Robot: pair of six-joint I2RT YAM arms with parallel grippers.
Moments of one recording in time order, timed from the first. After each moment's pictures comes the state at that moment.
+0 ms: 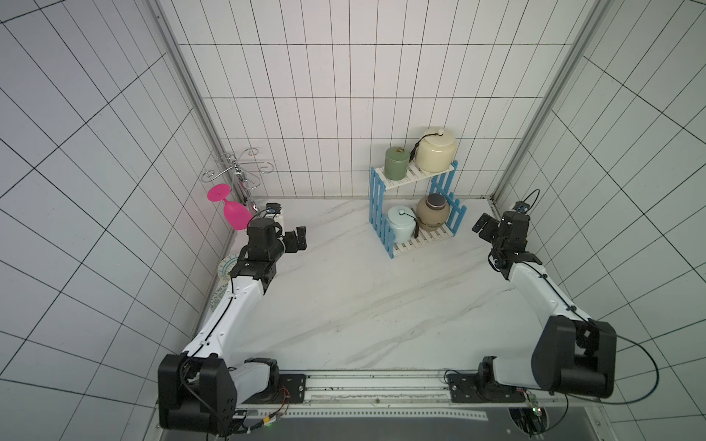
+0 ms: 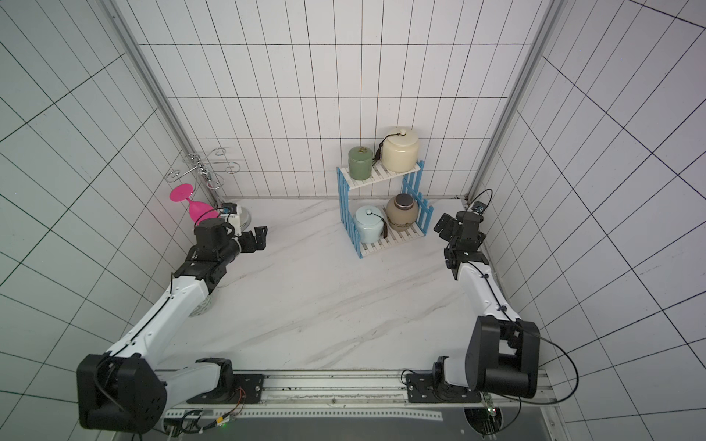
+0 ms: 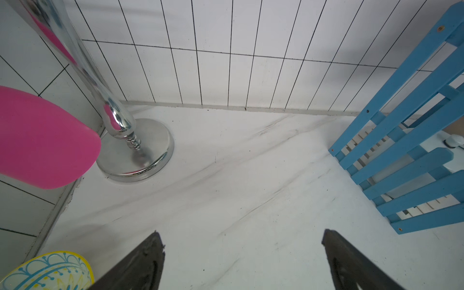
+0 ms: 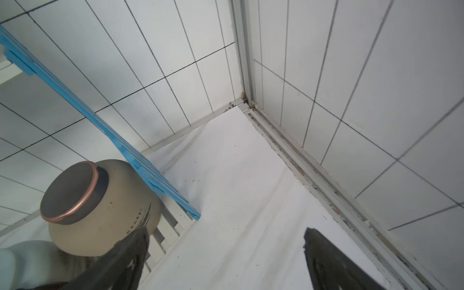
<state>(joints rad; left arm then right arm) -0.06 1.19 0.89 -0.18 0.08 -0.11 -0.01 1.42 0.99 -0.03 0.18 0.31</state>
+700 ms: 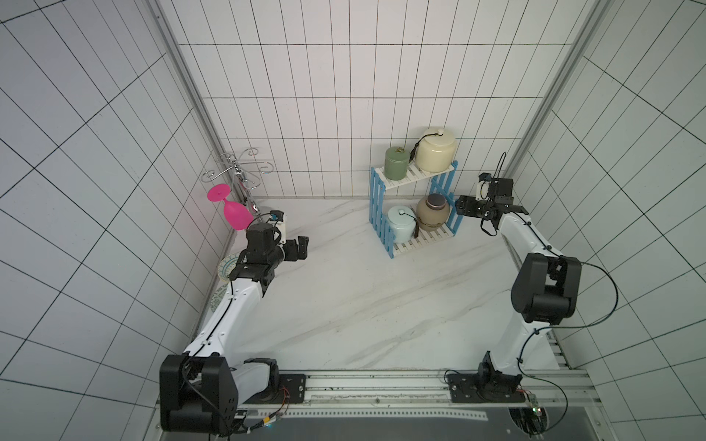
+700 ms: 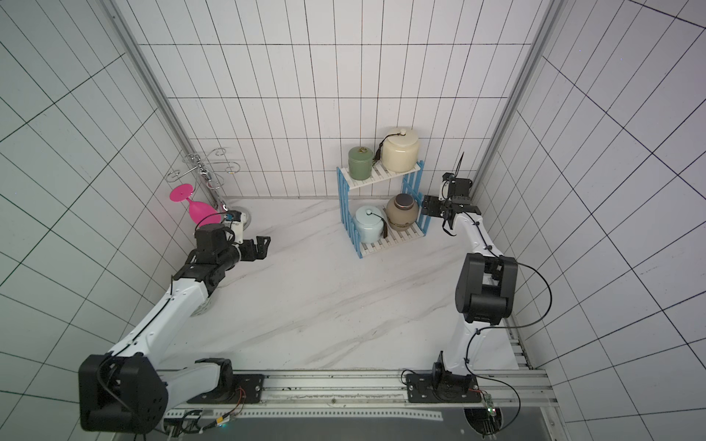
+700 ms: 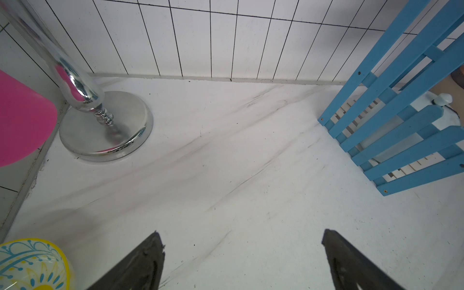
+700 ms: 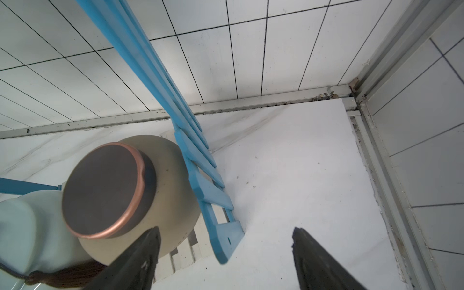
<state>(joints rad) -0.03 1.19 0.85 -0.22 0.18 -0.08 -0.01 1.90 1.60 -0.38 -0.18 0.03</state>
